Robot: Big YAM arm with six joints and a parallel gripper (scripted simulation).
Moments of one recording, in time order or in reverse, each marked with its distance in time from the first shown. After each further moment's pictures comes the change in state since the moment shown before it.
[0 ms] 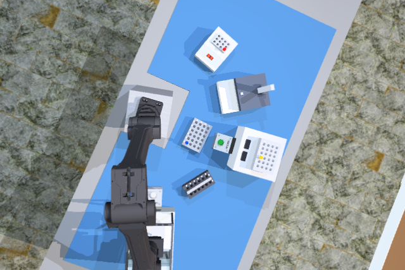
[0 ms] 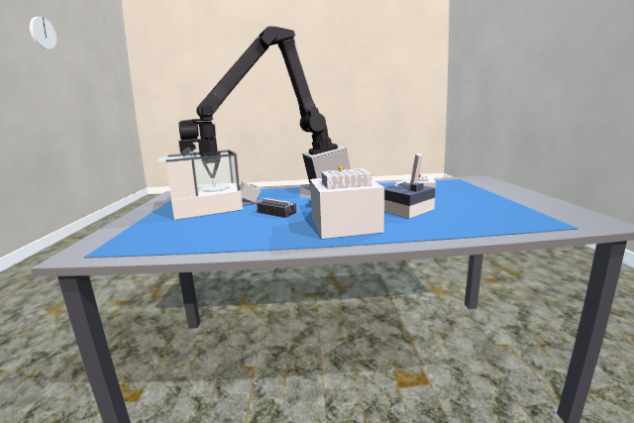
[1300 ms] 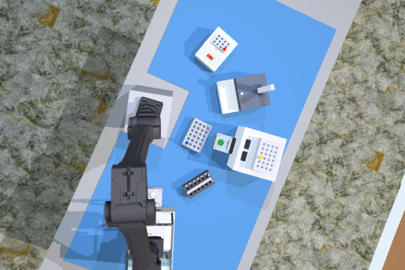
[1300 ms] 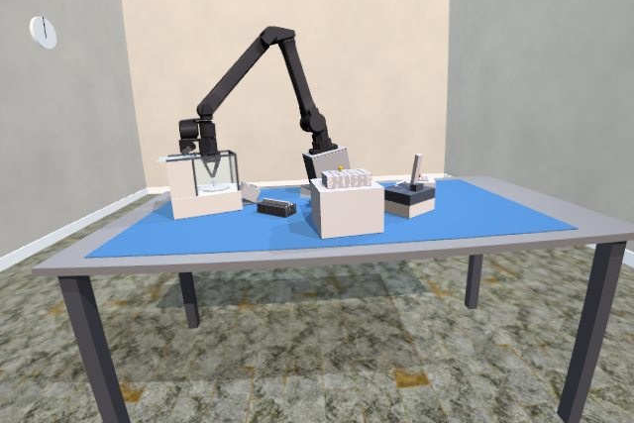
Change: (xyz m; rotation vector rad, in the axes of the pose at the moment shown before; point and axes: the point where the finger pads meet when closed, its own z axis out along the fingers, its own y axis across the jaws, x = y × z) arm 0.001 0.000 -0.002 0.000 0.001 0.000
